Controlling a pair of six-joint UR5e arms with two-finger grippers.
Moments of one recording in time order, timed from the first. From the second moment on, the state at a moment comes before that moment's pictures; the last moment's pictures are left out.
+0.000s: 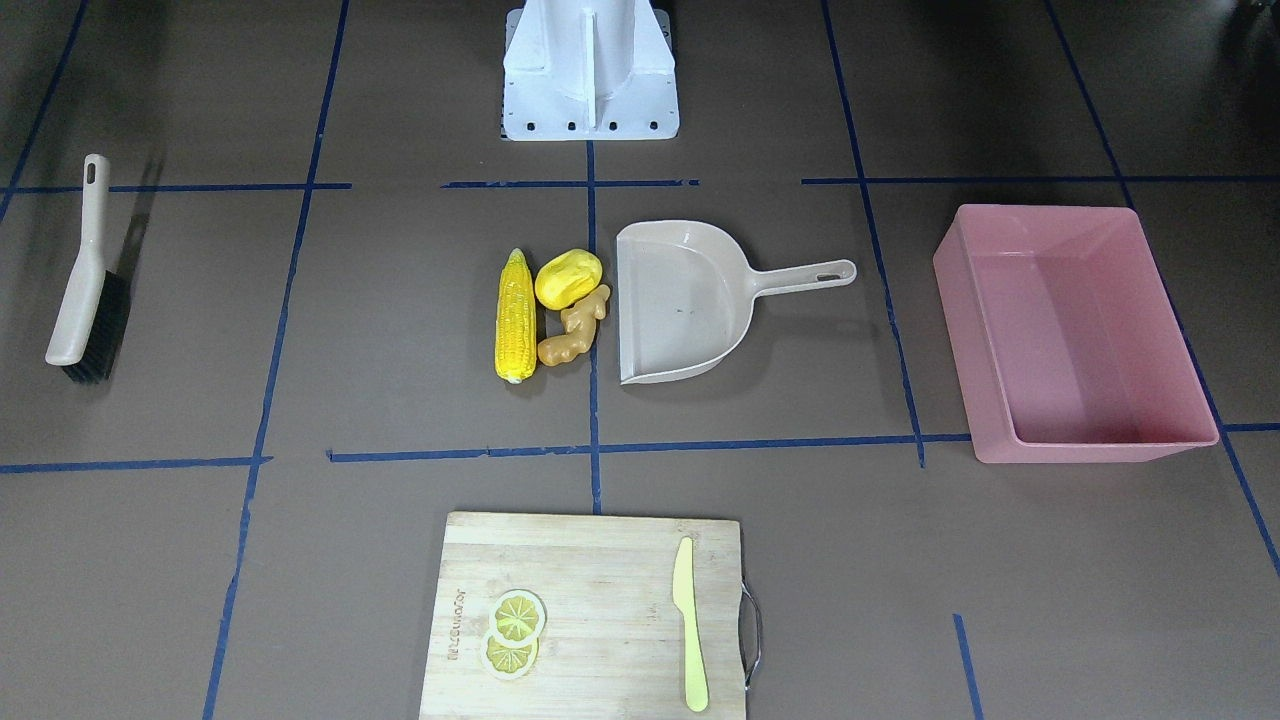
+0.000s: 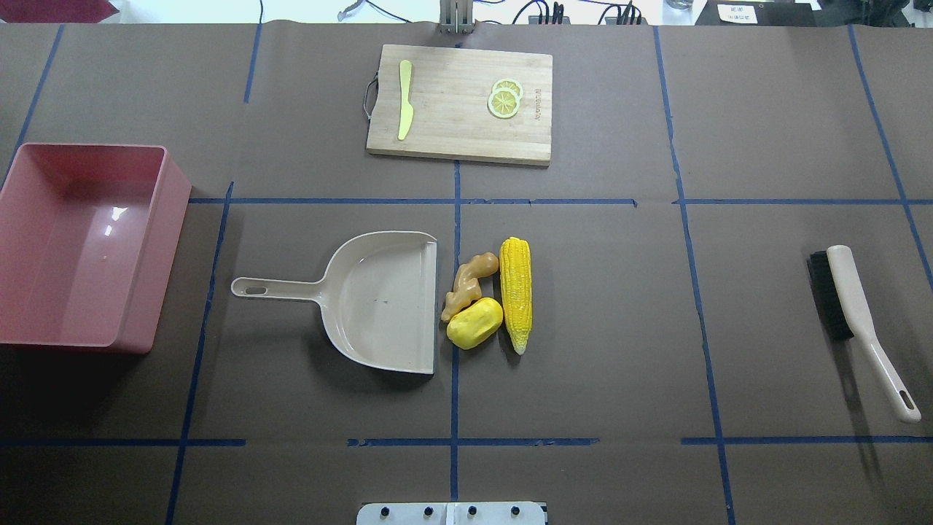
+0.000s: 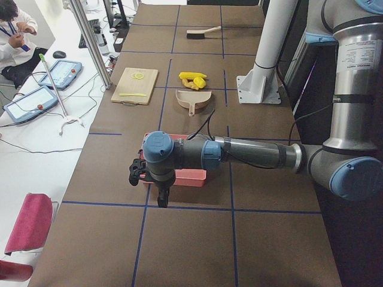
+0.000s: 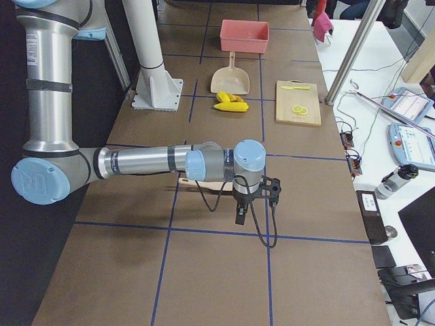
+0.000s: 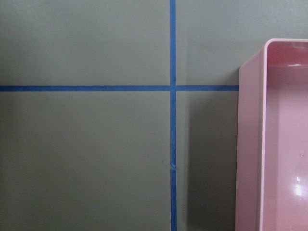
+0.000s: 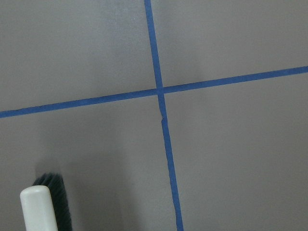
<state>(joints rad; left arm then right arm) -1.62 -1.55 -1.71 -1.47 -2.39 0.06 1.53 -1.63 1.74 -1.60 2.32 0.24</state>
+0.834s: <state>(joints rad) -1.59 -1.51 -1.75 -1.52 -2.35 0.06 1.53 -1.63 1.74 -1.60 2.33 0.24</state>
